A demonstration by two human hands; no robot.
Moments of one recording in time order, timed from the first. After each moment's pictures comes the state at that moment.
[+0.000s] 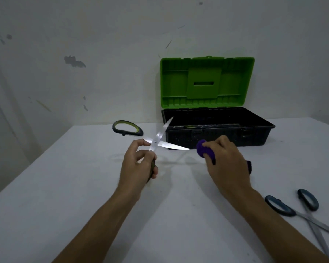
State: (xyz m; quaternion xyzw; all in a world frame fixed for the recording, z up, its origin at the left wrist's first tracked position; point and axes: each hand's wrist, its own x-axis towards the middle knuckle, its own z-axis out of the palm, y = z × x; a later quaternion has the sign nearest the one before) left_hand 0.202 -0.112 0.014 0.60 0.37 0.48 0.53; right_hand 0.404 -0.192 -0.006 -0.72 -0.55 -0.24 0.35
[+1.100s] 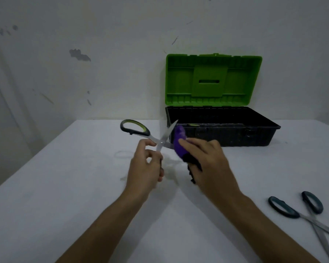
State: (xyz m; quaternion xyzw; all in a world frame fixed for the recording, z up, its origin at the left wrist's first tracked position) left_hand 0.209 -0.119 0.005 0.63 0.39 0.46 0.50; right_hand 0.362 -0.188 -0.005 -0.61 -0.66 -0.24 0.36
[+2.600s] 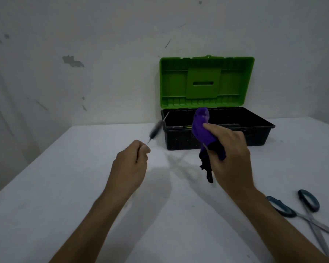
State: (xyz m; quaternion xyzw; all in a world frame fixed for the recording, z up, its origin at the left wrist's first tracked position) left_hand 0.184 -0.112 0.029 0.77 0.43 0.40 0.24; right_hand 0.399 -0.202 0.014 -0.57 -0.59 -0.26 0.50
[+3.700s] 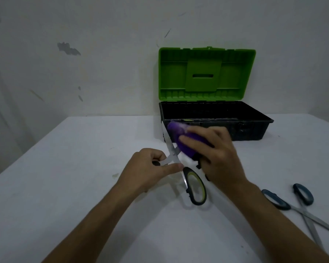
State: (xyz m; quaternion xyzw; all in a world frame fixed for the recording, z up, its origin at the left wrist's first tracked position) left_hand 0.206 -0.130 0.021 0.80 0.39 0.28 0.37; right_hand 0.400 -0.194 0.002 -0.53 -0.69 -0.34 0.35
